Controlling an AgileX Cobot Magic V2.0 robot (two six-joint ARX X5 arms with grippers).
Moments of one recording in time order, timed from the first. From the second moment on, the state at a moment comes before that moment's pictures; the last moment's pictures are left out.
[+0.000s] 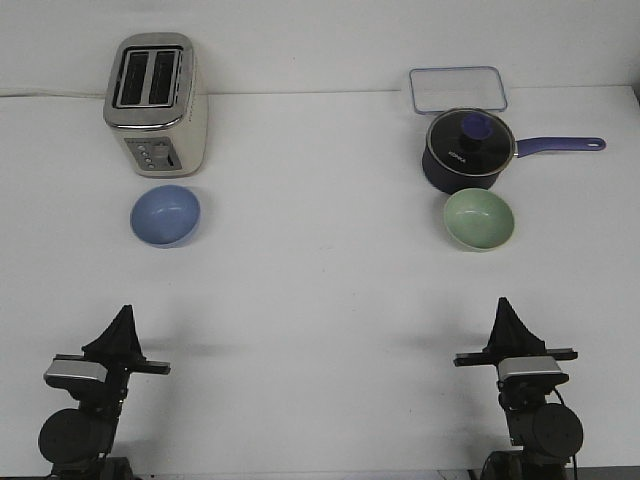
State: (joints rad) left arm 0.00 0.01 0.03 0.22 0.08 -0.02; right arm 0.00 0.00 0.02 0.15 -0.05 0.02
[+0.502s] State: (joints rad) left arm 0.00 0.01 0.03 0.22 0.08 -0.02; right arm 0.00 0.00 0.08 0.12 -0.05 0.04
